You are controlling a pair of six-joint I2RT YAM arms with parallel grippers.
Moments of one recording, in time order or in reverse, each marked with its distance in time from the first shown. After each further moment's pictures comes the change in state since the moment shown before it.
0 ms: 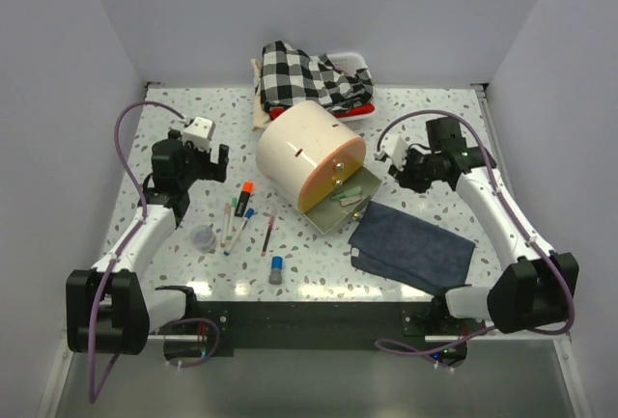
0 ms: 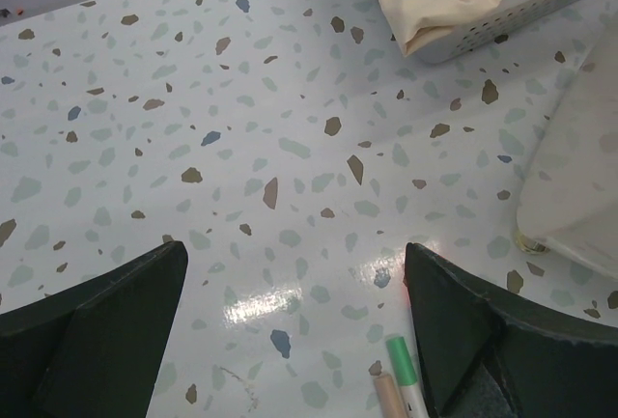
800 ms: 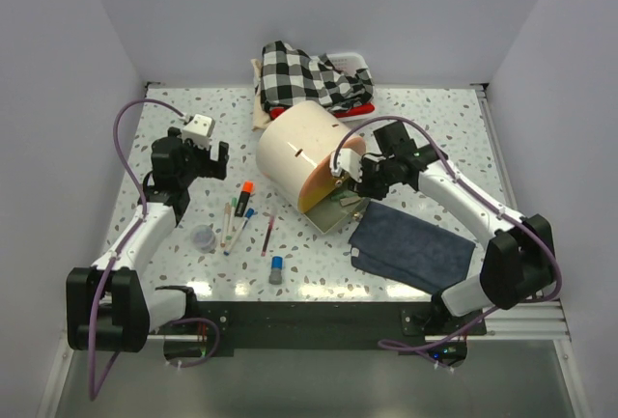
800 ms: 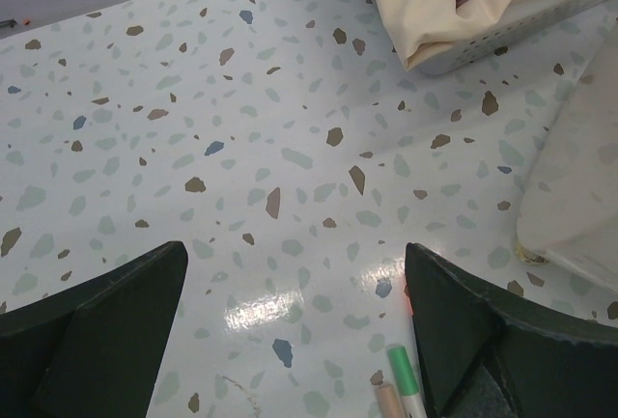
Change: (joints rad) left arm 0.000 0.013 0.016 0.011 0.002 -0.006; right arm 0.289 0.157 0.020 0.114 -0.054 0.010
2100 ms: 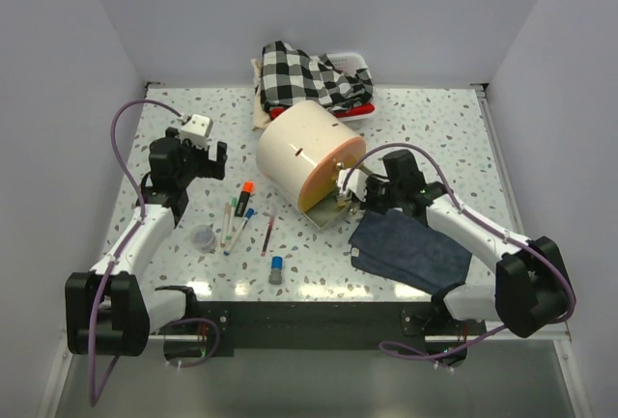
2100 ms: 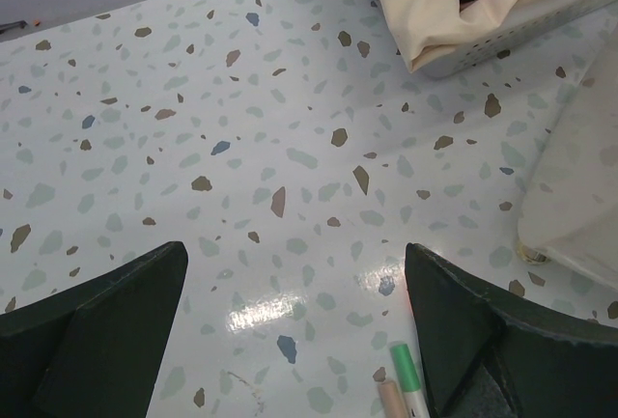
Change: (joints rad) left arm 0.008 -0.022 0.000 -0.015 -0.001 0.000; right arm 0.015 -0.163 -0.368 0.420 -0.021 0.071
